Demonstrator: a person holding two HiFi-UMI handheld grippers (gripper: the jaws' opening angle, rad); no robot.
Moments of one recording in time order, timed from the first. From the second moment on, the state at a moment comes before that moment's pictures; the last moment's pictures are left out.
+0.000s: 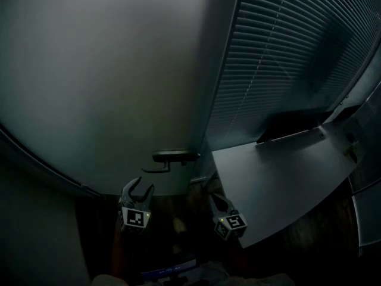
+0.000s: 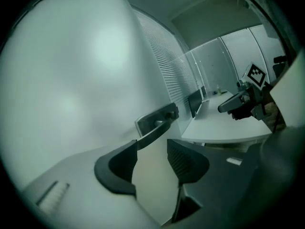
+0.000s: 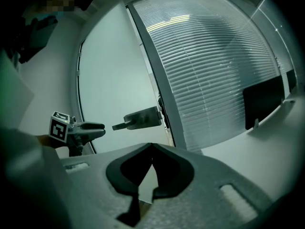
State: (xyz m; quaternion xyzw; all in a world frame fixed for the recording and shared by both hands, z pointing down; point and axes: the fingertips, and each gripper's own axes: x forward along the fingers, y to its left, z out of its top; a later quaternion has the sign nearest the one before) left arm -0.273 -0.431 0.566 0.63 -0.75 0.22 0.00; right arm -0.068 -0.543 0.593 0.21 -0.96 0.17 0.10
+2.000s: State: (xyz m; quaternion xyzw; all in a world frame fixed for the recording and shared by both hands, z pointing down) left arm -0.281 -0.485 0.587 0.57 -0.65 0.49 -0.11; right arm -0.074 -0.562 0.626 0.23 -0.95 0.20 0.10
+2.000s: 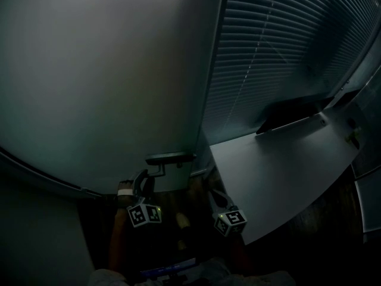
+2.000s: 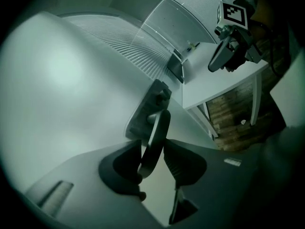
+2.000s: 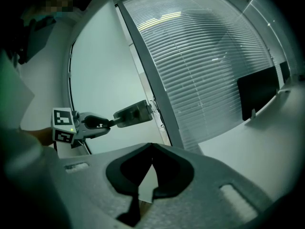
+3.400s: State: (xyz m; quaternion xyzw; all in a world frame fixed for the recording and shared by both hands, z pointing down) left arm -0.247 -0.441 0.597 0.59 -0.64 0.48 -0.11; right arm -0.046 -0.504 0.585 0.21 -0.96 0.16 0.06
